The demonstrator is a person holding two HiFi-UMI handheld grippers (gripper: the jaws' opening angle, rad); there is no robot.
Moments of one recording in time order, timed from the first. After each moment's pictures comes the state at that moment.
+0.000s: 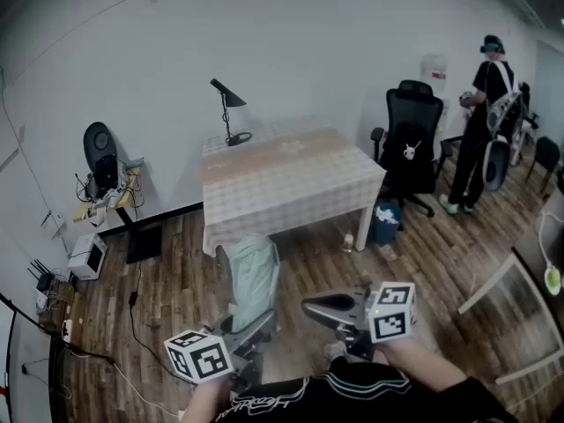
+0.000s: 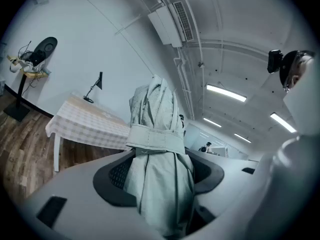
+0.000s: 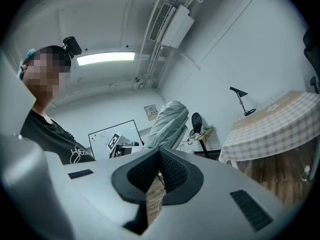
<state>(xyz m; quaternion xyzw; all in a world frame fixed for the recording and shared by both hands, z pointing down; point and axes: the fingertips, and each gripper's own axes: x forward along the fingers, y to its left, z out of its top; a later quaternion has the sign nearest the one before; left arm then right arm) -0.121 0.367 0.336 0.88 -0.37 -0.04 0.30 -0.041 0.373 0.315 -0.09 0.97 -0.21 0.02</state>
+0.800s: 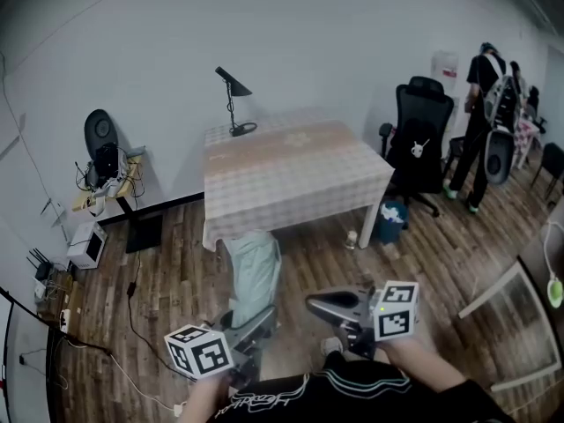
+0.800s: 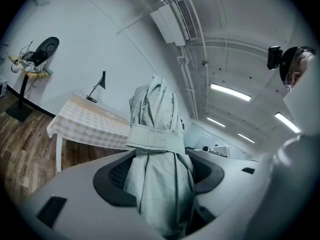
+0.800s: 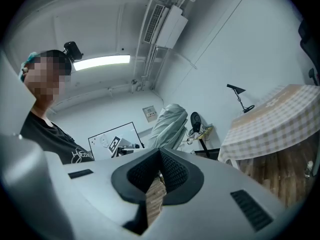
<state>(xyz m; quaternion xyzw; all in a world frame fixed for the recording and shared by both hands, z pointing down) -0.128 0.330 0.350 0.87 -0.39 -0.03 0.30 -0.039 0.335 0.325 -0.08 0.97 -0.22 0.03</state>
